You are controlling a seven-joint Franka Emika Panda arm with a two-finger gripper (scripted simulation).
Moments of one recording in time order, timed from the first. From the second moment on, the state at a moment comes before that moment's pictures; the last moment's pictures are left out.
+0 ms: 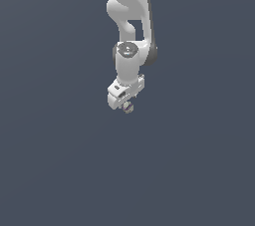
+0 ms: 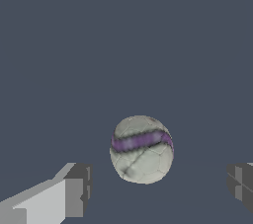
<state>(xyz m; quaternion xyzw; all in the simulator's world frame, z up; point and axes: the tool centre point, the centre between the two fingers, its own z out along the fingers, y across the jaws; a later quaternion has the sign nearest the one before) -0.089 0.000 0.091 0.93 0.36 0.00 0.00</state>
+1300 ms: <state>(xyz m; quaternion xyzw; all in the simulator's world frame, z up) -0.096 0.002 0.038 0.92 0.38 0.00 0.00</state>
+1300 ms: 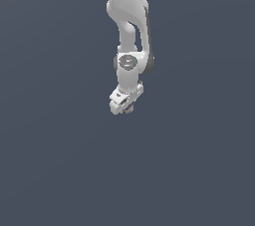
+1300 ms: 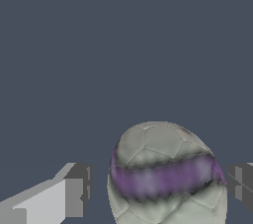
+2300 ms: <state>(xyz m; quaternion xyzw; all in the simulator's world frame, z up) -0.096 -0.015 0.046 0.92 0.38 0.00 0.00</state>
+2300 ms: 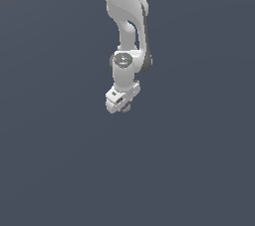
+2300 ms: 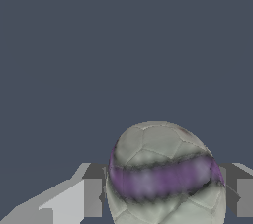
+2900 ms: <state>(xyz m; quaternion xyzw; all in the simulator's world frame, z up) -0.101 -0.106 0.097 0.92 0.38 0.00 0.00</state>
